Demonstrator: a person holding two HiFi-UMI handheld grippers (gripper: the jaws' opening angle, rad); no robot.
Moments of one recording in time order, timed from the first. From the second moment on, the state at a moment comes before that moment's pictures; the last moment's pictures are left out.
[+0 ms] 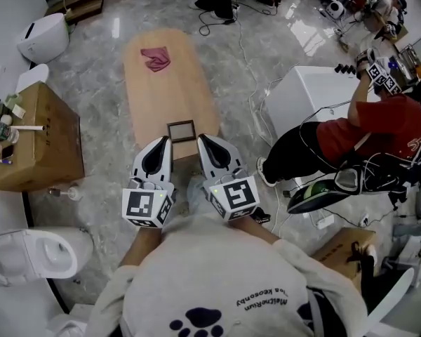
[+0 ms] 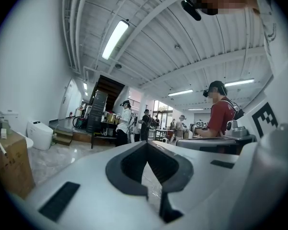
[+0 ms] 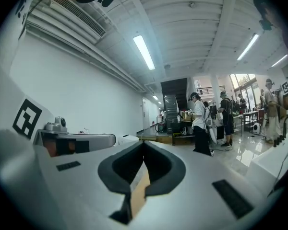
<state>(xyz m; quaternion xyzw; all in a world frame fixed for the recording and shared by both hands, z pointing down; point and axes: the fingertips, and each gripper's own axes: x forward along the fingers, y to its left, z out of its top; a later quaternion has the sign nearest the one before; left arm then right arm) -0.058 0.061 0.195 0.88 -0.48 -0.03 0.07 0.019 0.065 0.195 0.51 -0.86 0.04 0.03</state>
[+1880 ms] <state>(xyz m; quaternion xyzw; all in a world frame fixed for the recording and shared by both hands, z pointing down) -0.046 -0.131 0.233 0.82 -0.56 0.03 0.10 0.030 -0.155 0.248 0.43 -0.89 0.12 0.04</state>
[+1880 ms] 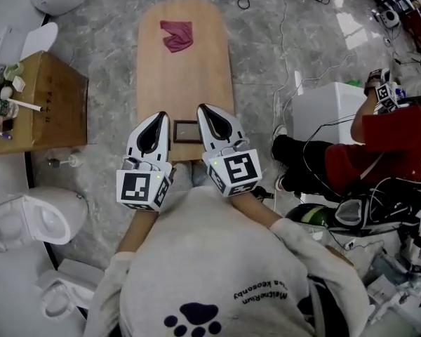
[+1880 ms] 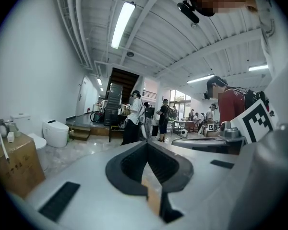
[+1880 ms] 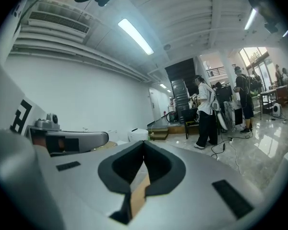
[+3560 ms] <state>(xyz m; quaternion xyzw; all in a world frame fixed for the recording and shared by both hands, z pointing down) -0.070 -0.188 0.362 0.83 -0.54 0.06 0.13 0.038 -0.193 0.369 0.48 -0.86 0.12 0.10</state>
